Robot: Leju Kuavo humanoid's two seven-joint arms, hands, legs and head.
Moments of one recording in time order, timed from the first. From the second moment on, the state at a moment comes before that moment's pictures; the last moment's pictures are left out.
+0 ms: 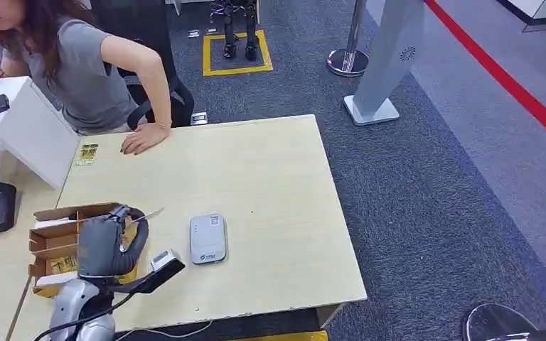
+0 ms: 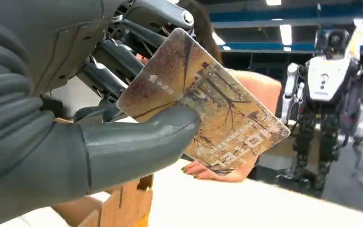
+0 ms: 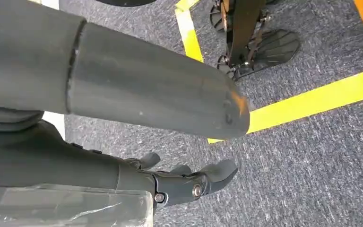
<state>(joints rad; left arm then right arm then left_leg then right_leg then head) -0.08 0.20 -0.33 -1.51 -1.05 0.36 -0.07 -0.09 0.06 -1.27 -0.21 1.11 0.04 -0.07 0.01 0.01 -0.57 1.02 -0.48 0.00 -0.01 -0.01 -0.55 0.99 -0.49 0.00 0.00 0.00</state>
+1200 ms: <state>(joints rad) -0.25 0.17 -0.56 -1.13 -1.57 0.61 0.13 -0.11 0.06 -1.21 -0.21 1.16 0.05 -0.06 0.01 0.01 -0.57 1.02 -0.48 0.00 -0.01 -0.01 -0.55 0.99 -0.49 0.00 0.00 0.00</state>
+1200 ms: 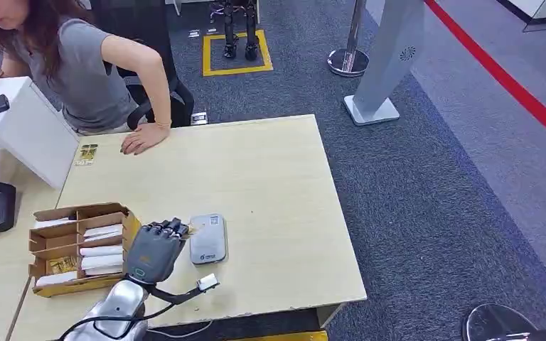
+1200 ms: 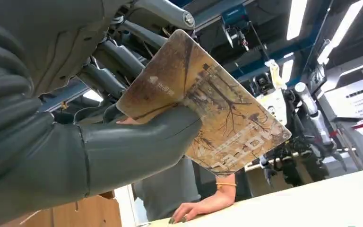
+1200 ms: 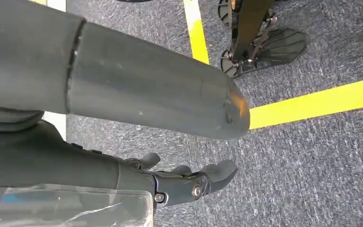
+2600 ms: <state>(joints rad) -0.34 0.14 -0.67 -0.94 -1.56 0.50 0.12 -0.11 0.06 -1.19 -0.21 1.16 0.04 -0.05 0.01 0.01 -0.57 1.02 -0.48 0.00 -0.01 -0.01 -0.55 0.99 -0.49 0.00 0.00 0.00</state>
